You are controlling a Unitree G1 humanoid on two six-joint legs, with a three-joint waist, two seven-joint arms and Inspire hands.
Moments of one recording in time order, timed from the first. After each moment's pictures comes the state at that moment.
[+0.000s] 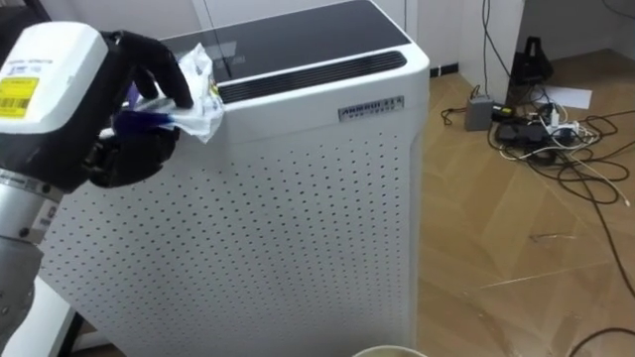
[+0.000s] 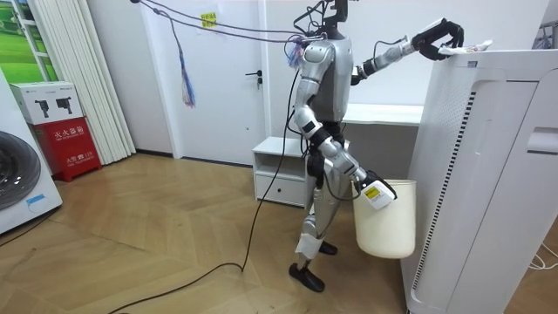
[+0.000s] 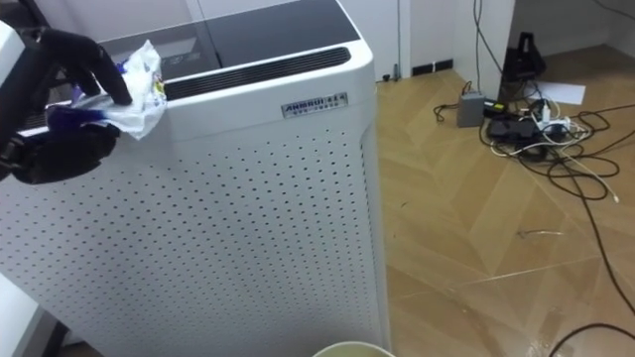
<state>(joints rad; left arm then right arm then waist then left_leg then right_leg) -0.13 0.67 0.15 -0.38 0.50 -0.05 -0.03 0.18 -0.44 0.14 0.51 0.15 -0.02 0.23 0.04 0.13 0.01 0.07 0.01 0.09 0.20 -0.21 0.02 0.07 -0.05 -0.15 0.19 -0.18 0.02</state>
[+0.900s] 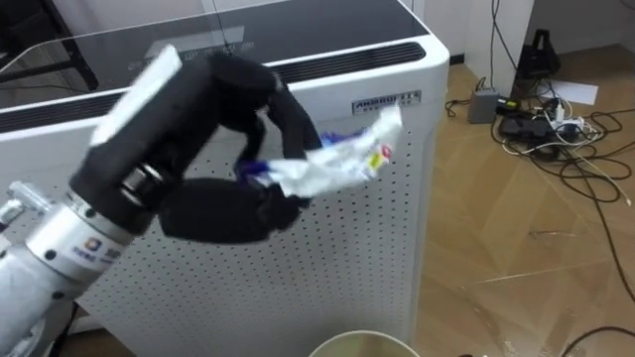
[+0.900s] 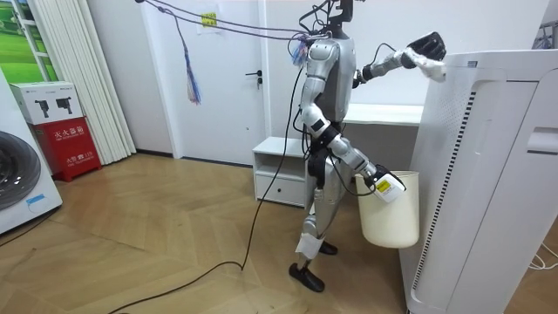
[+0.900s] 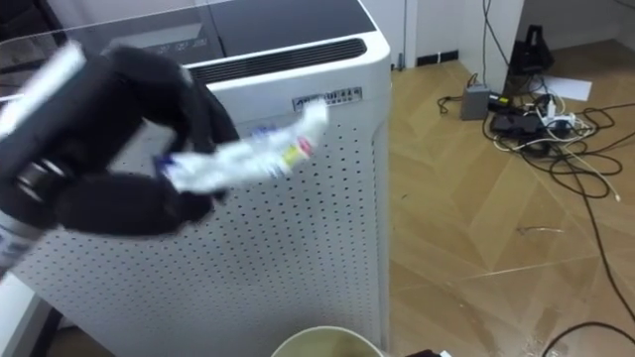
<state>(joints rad) -0.11 0.63 -0.02 -0.49 -0.32 -0.09 -0.40 0.11 -0.42 0.23 0.50 0.15 -0.01 0.24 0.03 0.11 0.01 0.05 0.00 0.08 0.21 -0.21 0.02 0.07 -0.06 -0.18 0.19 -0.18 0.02</state>
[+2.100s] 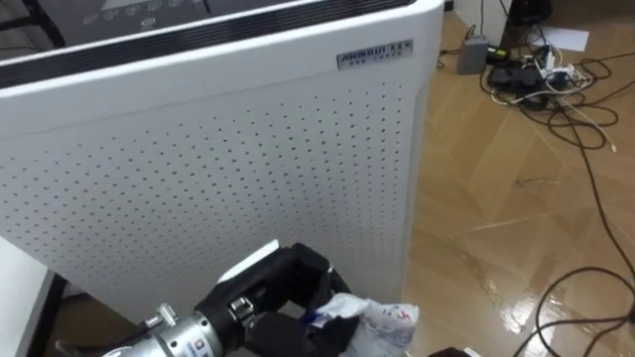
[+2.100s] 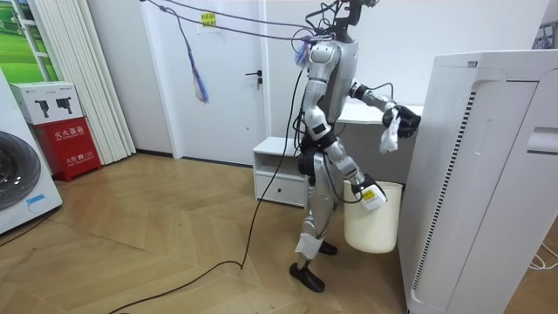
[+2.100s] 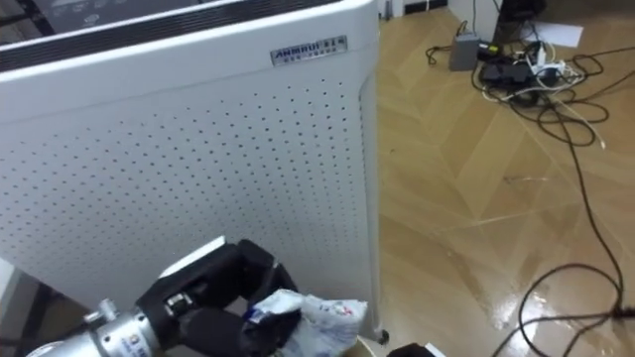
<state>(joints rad) -0.04 0.45 -0.32 0.00 -0.28 -0.09 -0.51 -0.07 -0.37 0.33 0.73 0.16 -0.03 0.21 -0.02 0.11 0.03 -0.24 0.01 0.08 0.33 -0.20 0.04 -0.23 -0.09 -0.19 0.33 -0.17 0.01</state>
